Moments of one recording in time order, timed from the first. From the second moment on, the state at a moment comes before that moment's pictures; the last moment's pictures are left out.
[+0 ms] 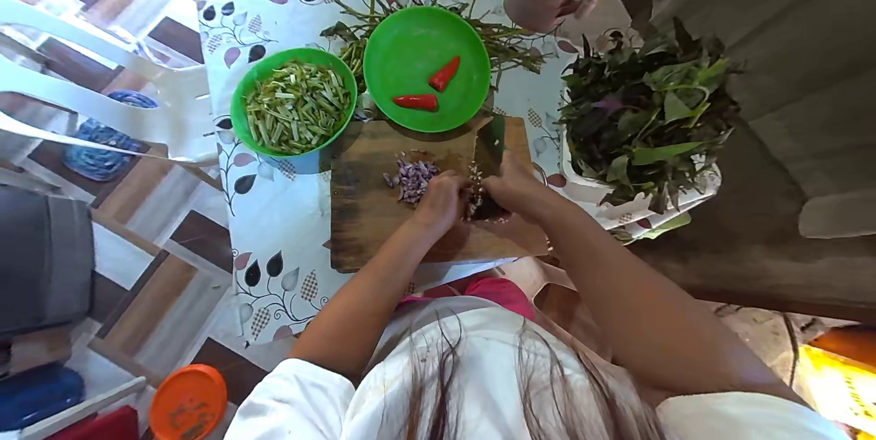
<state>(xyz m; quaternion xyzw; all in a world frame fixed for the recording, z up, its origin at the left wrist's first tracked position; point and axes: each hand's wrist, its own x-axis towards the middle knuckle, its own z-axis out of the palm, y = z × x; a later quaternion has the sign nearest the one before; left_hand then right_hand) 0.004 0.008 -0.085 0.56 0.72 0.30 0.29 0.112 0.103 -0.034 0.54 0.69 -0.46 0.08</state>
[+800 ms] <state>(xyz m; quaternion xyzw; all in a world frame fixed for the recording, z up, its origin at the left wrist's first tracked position) 0.026 0.036 -0.117 0.60 0.62 0.50 0.12 0.170 0.131 -0.039 0.51 0.66 -0.52 -0.20</state>
